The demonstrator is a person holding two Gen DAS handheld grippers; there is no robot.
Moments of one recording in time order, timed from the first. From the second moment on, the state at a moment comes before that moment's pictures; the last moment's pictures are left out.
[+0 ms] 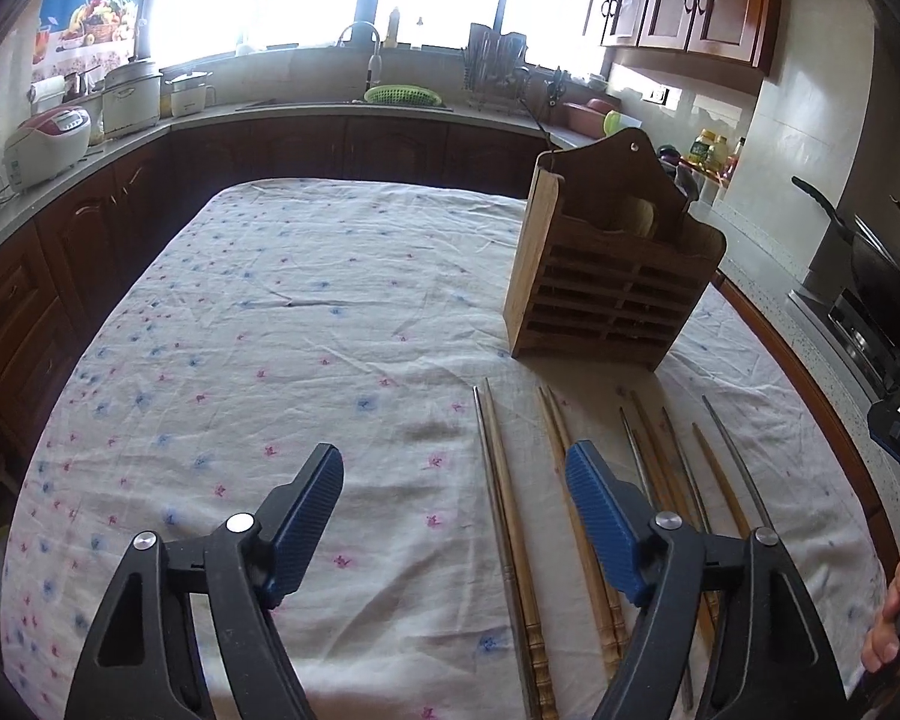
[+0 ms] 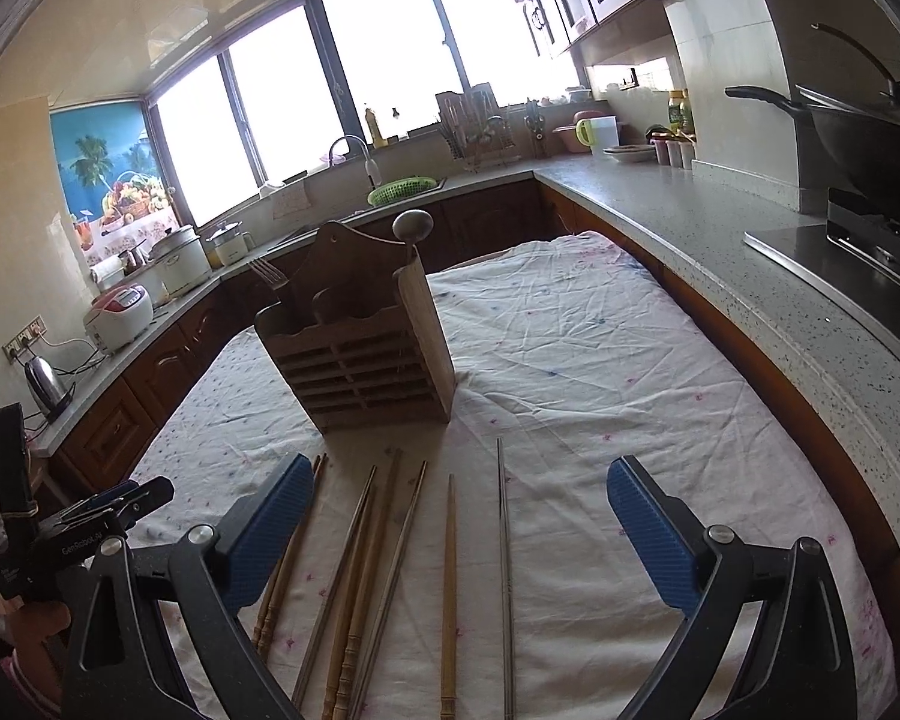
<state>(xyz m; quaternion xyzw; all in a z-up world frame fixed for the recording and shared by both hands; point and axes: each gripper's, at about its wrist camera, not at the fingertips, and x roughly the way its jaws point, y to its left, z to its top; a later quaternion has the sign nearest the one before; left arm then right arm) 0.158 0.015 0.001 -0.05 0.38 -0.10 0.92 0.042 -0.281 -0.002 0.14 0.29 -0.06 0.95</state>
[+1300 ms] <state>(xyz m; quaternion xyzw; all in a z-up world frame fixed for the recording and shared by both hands) 0.285 -0.032 -0.063 0.01 0.48 -0.14 0.86 0.154 -0.292 -0.092 0.09 0.46 -0.08 0.88</state>
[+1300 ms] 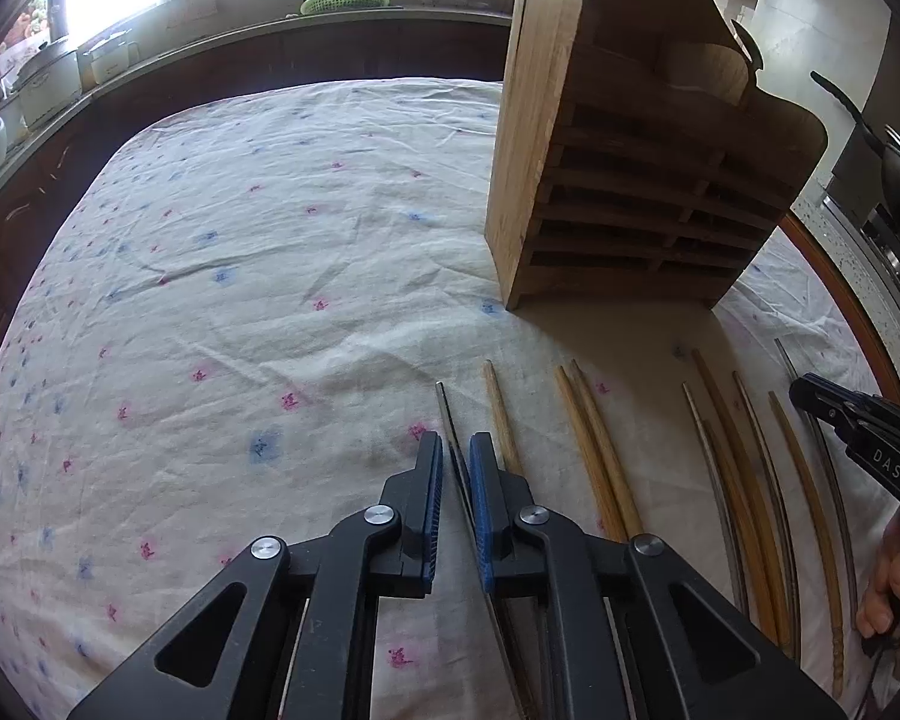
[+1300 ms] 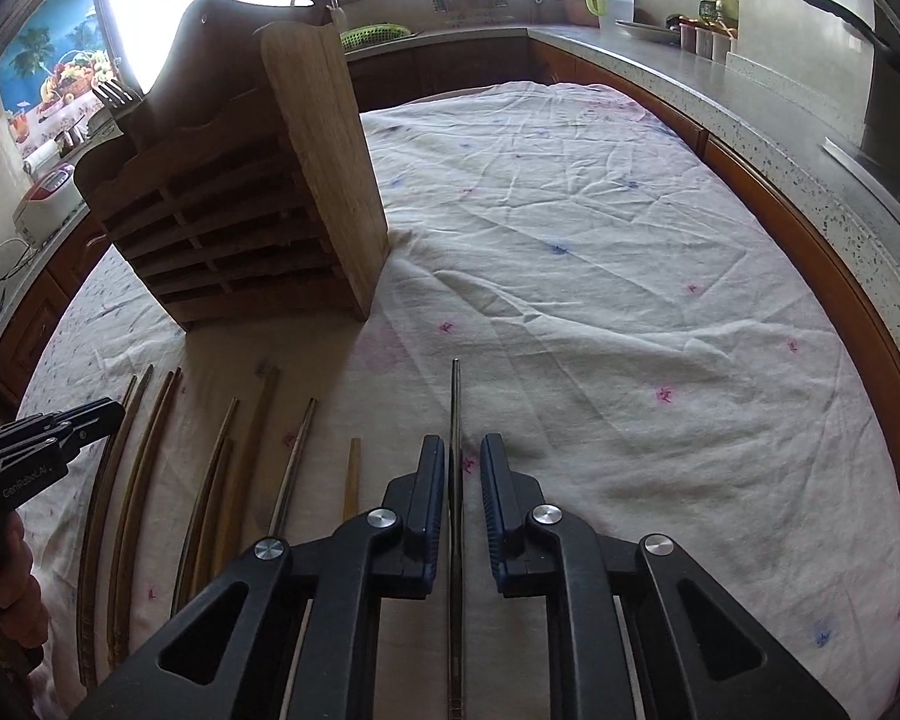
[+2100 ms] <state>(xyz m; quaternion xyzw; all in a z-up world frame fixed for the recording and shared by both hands) 0.181 0.028 0.055 -0.06 0.36 -0.19 0.91 0.090 -0.272 0.015 0.10 0.34 -0.04 0.93</state>
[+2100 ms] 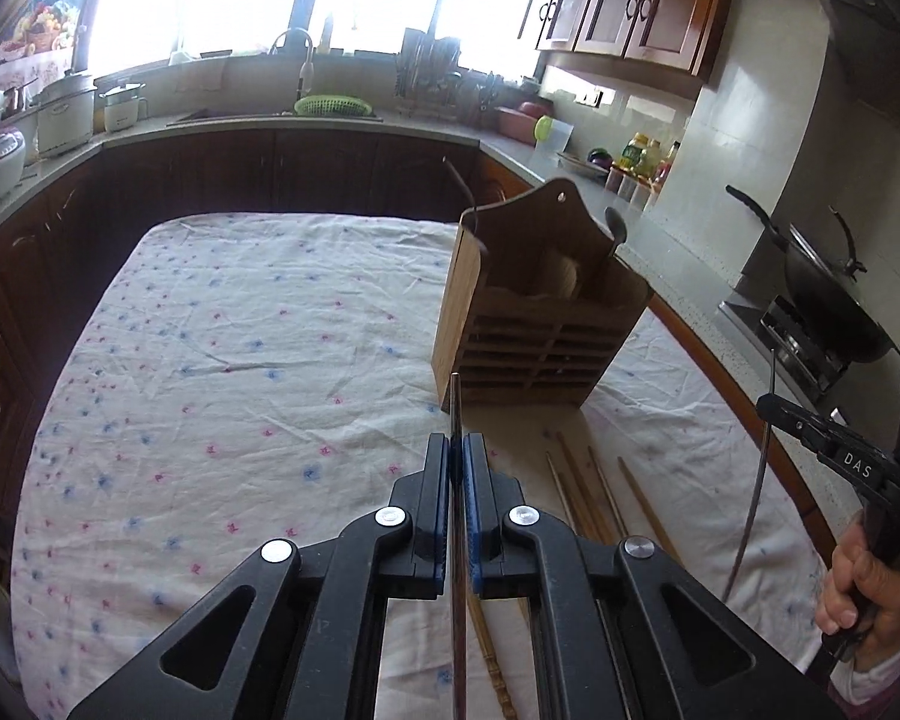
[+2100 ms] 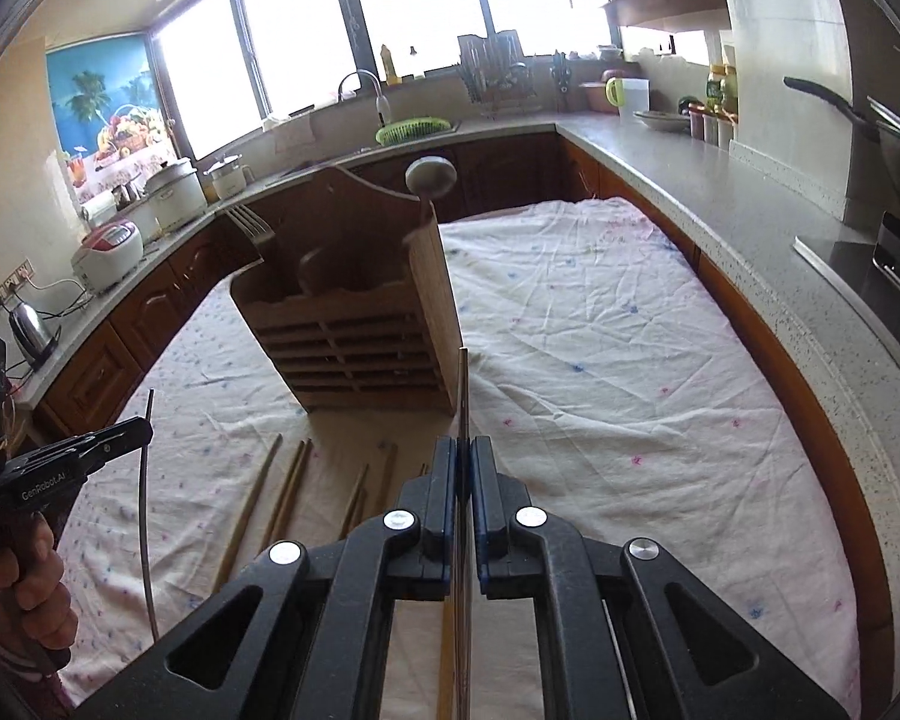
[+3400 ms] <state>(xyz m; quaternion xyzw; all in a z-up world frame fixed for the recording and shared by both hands) 0.230 0.017 0.158 -0.08 0.19 -0.20 0.96 0.165 -0.287 0.157 0.14 0.16 -0.01 0.98</state>
